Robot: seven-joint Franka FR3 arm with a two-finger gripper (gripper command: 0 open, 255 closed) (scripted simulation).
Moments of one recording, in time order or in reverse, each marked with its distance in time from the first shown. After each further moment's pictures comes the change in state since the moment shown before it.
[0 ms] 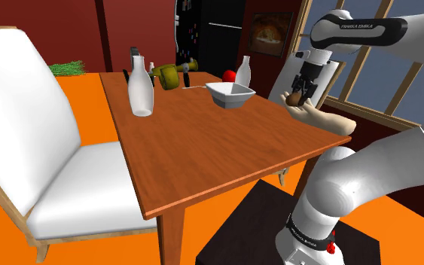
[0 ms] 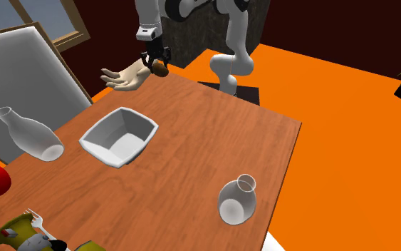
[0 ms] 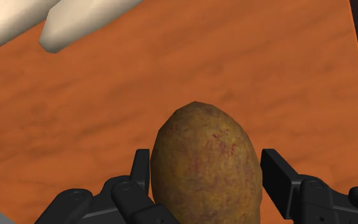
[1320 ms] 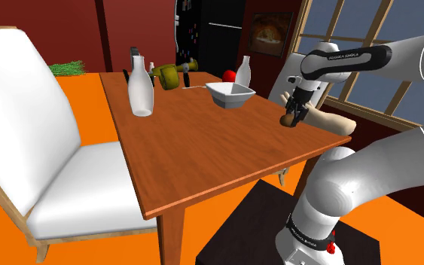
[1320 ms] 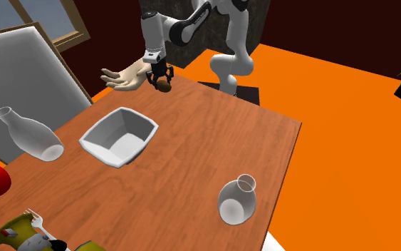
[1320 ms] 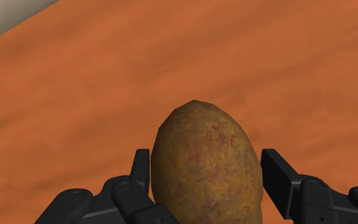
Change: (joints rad) arm -0.019 0.000 -0.102 -0.236 -0.072 0.246 0.006
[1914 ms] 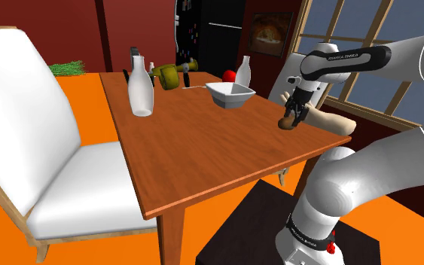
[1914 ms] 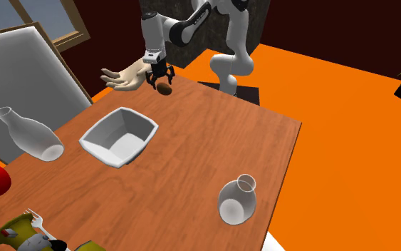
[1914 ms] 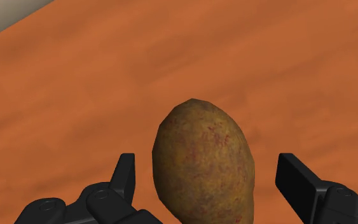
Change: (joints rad) arm 0.001 0.002 -0.003 -0.004 -0.001 0.006 0.000
